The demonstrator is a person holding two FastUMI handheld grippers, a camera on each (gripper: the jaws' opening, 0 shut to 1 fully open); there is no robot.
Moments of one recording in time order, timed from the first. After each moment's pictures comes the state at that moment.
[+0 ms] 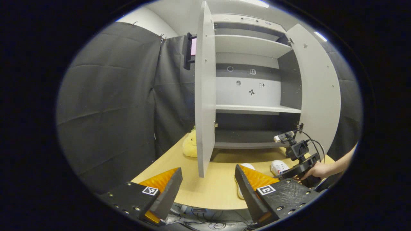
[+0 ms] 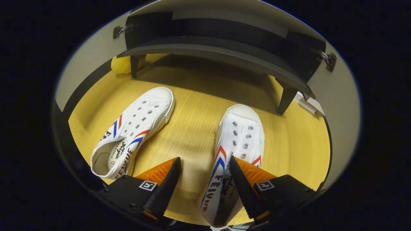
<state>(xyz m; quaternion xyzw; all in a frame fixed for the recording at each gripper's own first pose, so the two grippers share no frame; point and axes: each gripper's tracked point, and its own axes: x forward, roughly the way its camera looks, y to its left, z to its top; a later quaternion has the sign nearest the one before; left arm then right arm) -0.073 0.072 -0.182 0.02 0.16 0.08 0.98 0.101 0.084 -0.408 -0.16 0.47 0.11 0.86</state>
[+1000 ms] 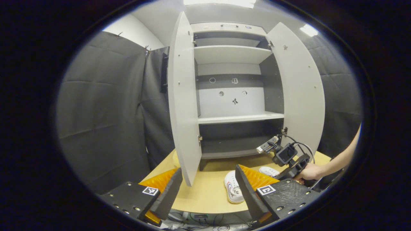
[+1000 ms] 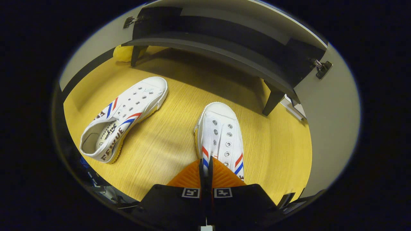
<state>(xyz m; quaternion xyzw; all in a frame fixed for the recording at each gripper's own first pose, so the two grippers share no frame) -0.075 0.019 -0.139 0.05 0.12 0.03 0.99 0.074 0.057 -0.381 -0.18 0.47 0.10 0.86</state>
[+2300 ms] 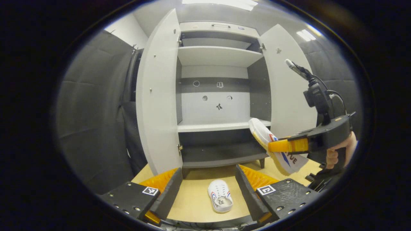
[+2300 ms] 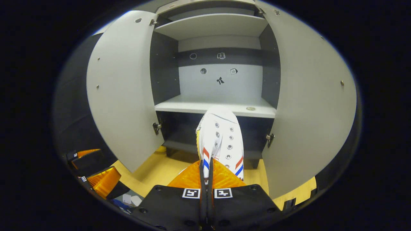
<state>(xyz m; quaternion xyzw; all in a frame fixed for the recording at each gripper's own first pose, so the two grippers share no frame) -0.017 -0.023 -0.119 0.02 0.10 -0.05 0.99 0.074 0.108 -0.097 -0.01 0.18 0.14 0.97</state>
